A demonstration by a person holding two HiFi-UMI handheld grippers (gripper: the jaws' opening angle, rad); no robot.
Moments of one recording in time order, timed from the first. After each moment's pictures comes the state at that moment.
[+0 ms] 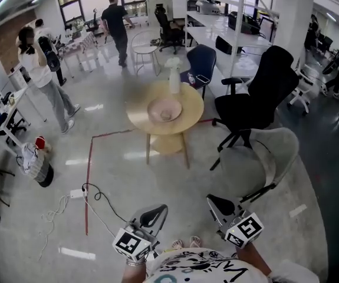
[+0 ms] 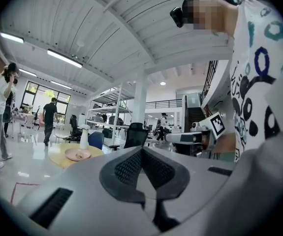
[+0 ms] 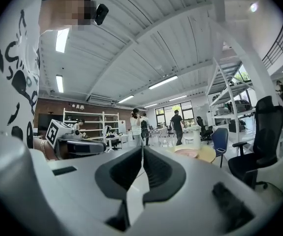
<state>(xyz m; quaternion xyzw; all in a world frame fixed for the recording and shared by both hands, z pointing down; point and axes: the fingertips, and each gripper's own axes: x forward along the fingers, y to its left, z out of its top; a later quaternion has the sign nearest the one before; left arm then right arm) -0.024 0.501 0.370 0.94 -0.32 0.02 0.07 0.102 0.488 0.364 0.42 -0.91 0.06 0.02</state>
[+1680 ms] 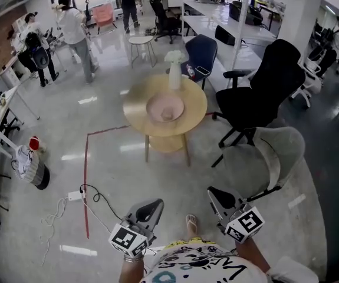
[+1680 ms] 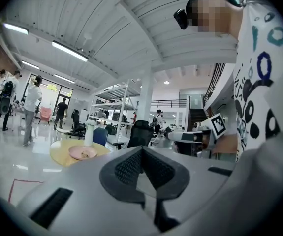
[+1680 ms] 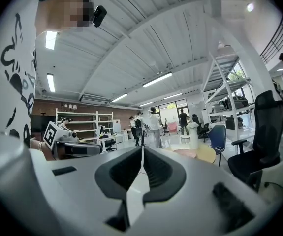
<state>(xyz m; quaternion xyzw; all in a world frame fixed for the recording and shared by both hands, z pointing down) -0.057 0.392 0.385 0.94 -0.32 0.02 0.10 0.083 0.379 0.372 0.44 -0.90 0.08 0.02</state>
